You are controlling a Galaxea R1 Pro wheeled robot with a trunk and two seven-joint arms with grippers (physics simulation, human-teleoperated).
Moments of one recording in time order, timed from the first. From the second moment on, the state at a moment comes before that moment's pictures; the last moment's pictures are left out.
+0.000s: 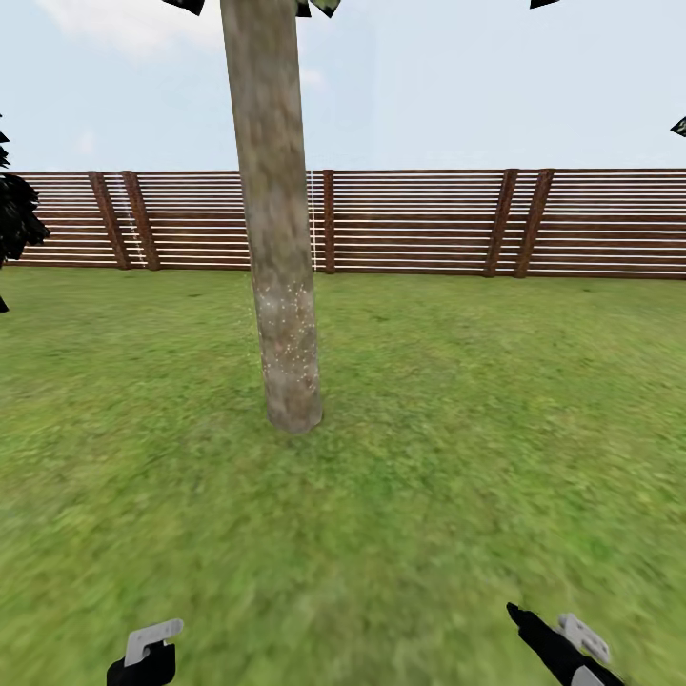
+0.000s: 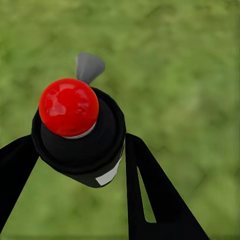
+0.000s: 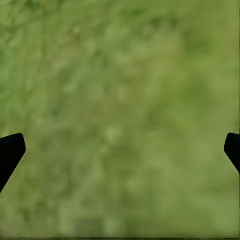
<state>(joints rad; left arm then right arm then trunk) -0.47 0.17 -0.79 -0.02 1.06 -0.41 -0.08 -0.52 -0.18 -1.01 -0.14 0.22 -0.04 0.30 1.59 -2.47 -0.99</state>
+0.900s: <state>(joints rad) -0.47 0.17 -0.79 -0.02 1.06 -0.41 -0.08 -0.52 -0.04 -1.02 -0.13 0.22 -0.61 0.30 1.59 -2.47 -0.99</state>
